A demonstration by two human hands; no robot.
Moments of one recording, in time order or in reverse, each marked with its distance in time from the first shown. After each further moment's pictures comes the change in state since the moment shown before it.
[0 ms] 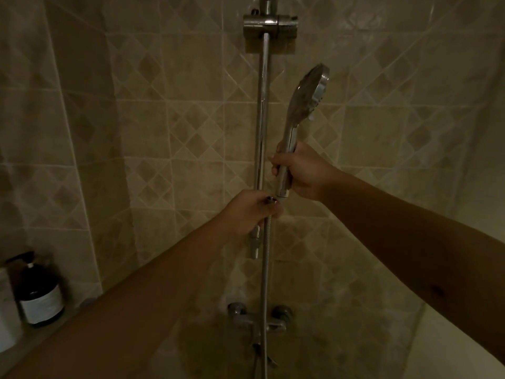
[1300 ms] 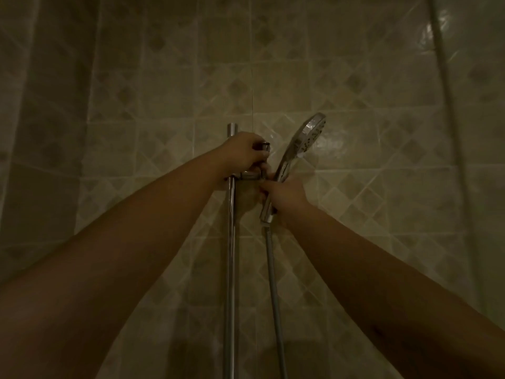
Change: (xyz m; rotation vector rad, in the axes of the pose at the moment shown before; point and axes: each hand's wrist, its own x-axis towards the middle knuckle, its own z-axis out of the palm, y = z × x) left_hand 0.236 0.277 -0.092 0.511 0.210 0.392; right_hand 0.167 -0.123 -0.073 0.056 0.450 -0.319
